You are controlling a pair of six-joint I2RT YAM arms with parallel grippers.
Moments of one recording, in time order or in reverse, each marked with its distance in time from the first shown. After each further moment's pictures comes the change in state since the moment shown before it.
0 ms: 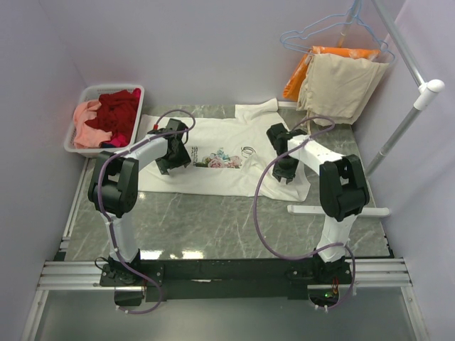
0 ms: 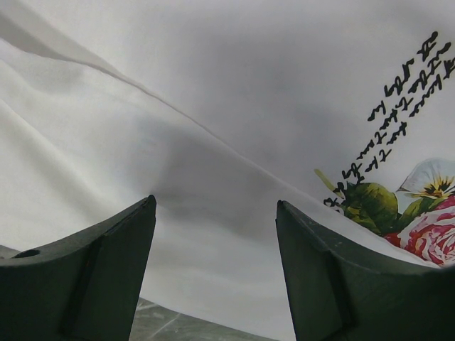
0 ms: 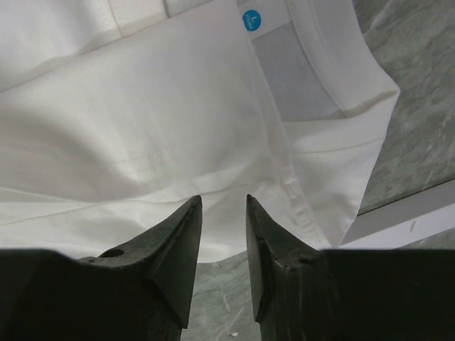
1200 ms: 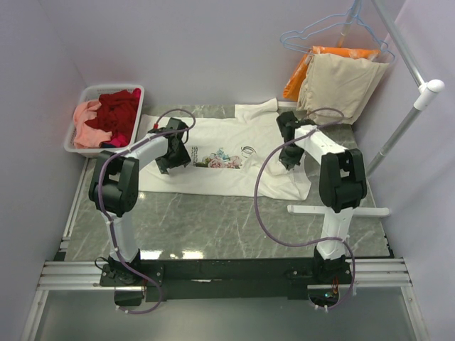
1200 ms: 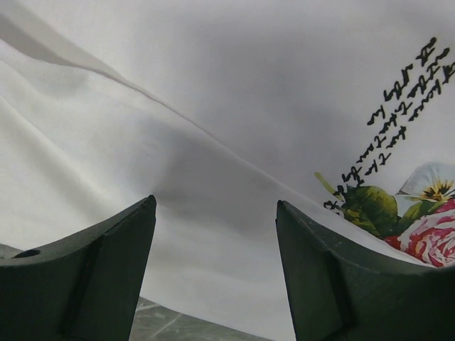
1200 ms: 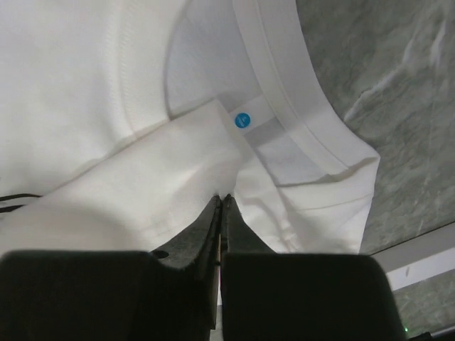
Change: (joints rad) left arm 0.000 0.006 0.019 -0.014 -0.007 0.003; right arm -0.105 0.097 0.121 0.024 -0.001 -0.011
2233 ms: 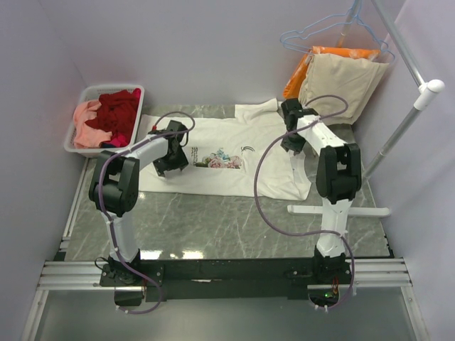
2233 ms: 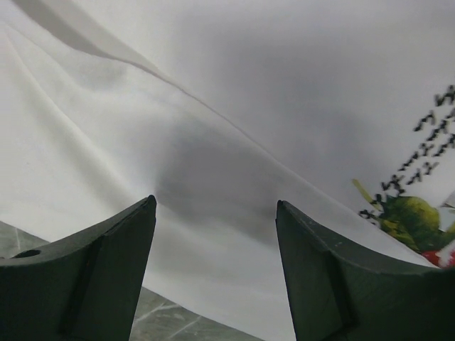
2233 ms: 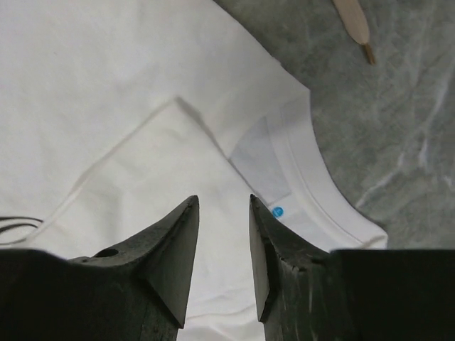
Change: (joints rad) left arm 0.000 0.005 -0.008 -0.033 -0.056 -0.003; right arm -0.051 0.144 0.281 0.021 0.047 -0.027
